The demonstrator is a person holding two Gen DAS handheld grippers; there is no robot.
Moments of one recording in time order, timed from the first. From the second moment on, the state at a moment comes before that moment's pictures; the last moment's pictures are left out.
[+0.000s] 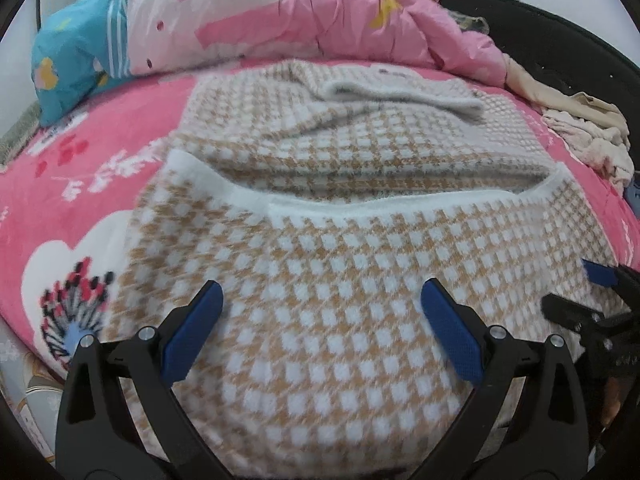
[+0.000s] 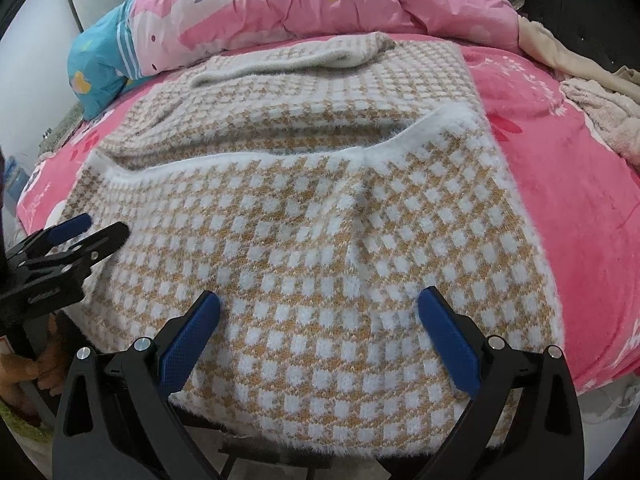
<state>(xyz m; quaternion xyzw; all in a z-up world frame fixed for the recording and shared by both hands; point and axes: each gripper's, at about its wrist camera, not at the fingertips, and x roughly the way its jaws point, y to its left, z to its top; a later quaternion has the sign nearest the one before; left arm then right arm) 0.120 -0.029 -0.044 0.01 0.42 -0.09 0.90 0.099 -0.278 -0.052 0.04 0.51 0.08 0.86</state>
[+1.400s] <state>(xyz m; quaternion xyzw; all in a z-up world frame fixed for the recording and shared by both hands) 0.179 0.069 -0.051 -0.13 0.43 -0.14 0.88 0.105 -0.276 -0.051 0.03 0.52 0.07 0.85</state>
